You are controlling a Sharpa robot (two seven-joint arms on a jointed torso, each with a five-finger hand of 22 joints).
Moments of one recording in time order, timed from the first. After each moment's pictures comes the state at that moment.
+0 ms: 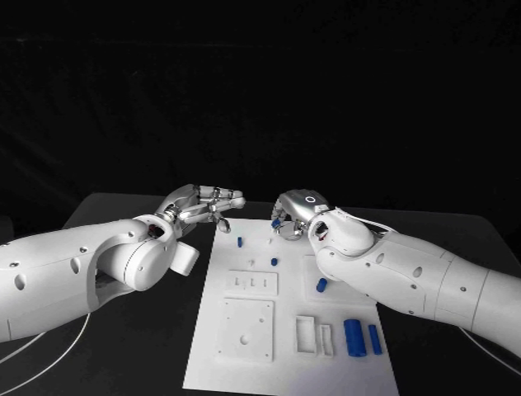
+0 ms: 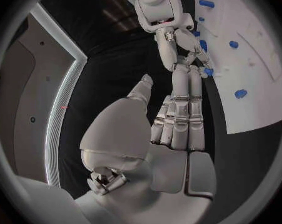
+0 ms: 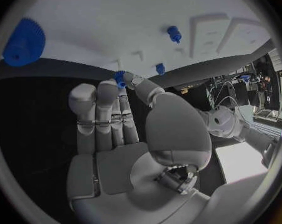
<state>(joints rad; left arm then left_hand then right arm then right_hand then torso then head) 1.38 -0.84 -0.17 1.53 -0.15 -0.31 0.28 1.35 -0.02 0.04 0.03 0.09 0.85 0.15 0.07 0.06 1.04 0.11 0.06 0.06 1.32 0.01 0.82 0.30 0.11 1.04 -0.01 0.85 0.55 1.17 -0.44 0.05 1.15 -1.82 -0.40 -0.27 1.21 -0.11 0.60 -0.23 0.28 1.25 0.08 0.06 0.10 1.37 0.02 0.06 0.07 1.43 -0.06 0.91 0.65 0.10 1.46 -0.09 0.83 1.20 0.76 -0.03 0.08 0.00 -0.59</state>
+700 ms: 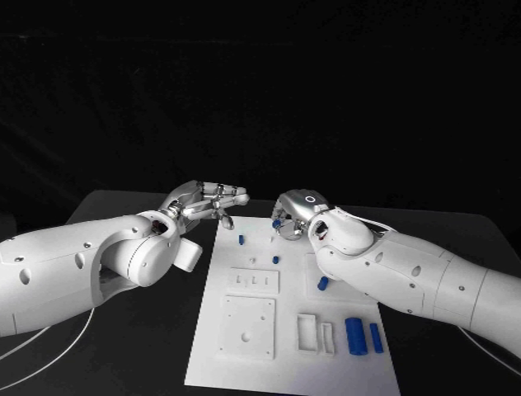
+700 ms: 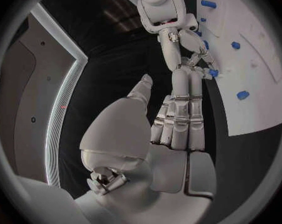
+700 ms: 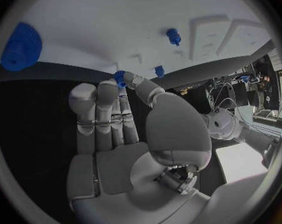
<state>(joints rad) 1.38 -0.84 -0.17 1.53 -0.15 -0.31 0.28 1.35 -0.02 0.04 0.03 0.09 0.85 0.15 0.07 0.06 1.04 0.11 0.06 0.06 1.32 0.01 0.82 0.30 0.11 1.04 -0.01 0.85 0.55 1.17 -0.42 0.05 1.13 -1.81 -0.39 -0.26 1.21 -0.12 0.59 -0.24 0.29 1.25 0.08 0.06 0.10 1.37 0.02 0.06 0.07 1.44 -0.06 0.91 0.65 0.10 1.46 -0.09 0.81 1.22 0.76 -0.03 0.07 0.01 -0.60</state>
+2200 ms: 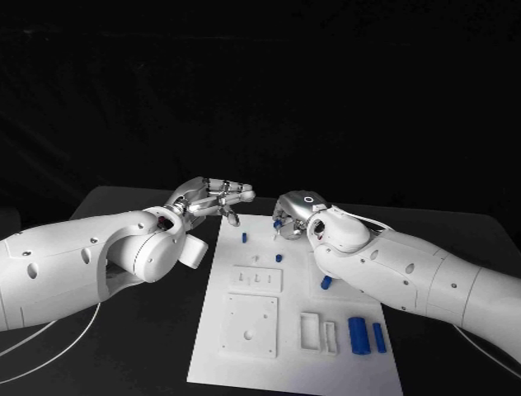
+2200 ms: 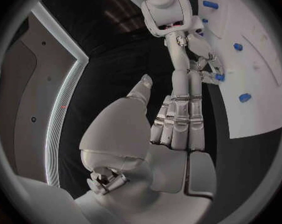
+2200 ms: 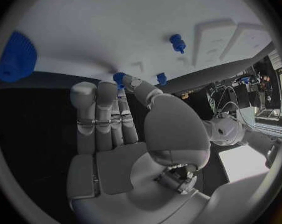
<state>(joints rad) 1.39 -0.83 -0.17 1.54 -0.15 -0.31 0.28 1.35 -0.03 0.05 0.03 0.09 0.85 0.16 0.07 0.06 1.03 0.12 0.06 0.06 1.31 0.01 0.82 0.29 0.11 1.03 0.00 0.85 0.54 1.17 -0.38 0.04 1.07 -1.80 -0.34 -0.26 1.19 -0.13 0.56 -0.22 0.30 1.15 0.10 0.06 0.07 1.25 0.06 0.06 0.06 1.44 -0.04 0.90 0.65 0.10 1.47 -0.07 0.73 1.23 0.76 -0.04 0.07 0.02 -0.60</state>
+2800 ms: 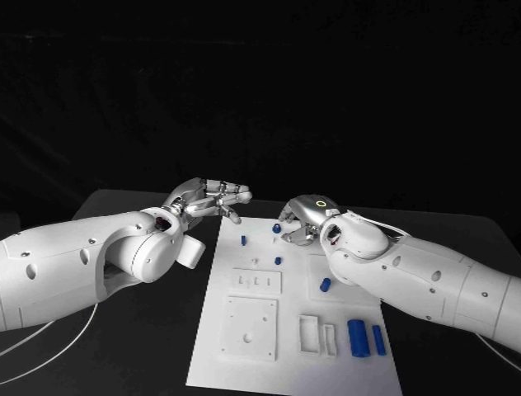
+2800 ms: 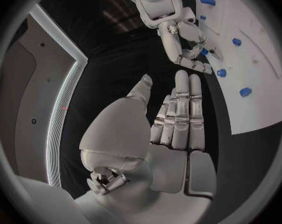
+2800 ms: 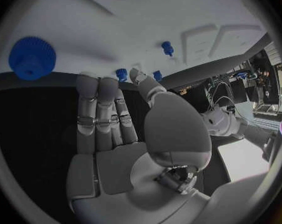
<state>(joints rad) 1.39 -0.84 -0.17 1.53 -0.15 -0.31 0.28 1.35 -0.03 0.05 0.03 0.09 0.86 0.16 0.07 0.06 1.04 0.13 0.06 0.06 1.20 0.05 0.60 0.20 0.09 0.93 0.03 0.67 0.43 1.17 -0.49 0.05 1.20 -1.77 -0.36 -0.24 1.22 -0.18 0.36 -0.17 0.26 1.05 0.08 0.06 0.07 1.13 0.08 0.06 0.06 1.43 -0.02 0.87 0.58 0.15 1.47 -0.04 0.55 1.12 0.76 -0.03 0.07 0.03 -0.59</state>
